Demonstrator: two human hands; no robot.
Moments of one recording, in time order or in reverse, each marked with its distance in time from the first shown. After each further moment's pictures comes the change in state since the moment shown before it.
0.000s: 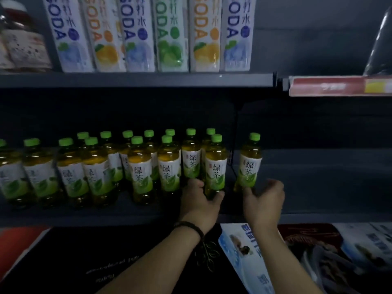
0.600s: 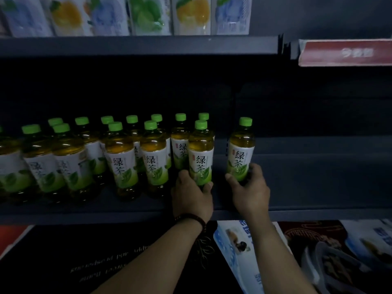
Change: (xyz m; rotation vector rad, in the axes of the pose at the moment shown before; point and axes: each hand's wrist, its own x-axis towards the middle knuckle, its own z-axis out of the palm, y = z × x) left_hand 0.041 -0.027 0.052 0.096 0.243 -0.008; right_hand 0.036 0.028 0.033 -0.019 -0.195 -0.093
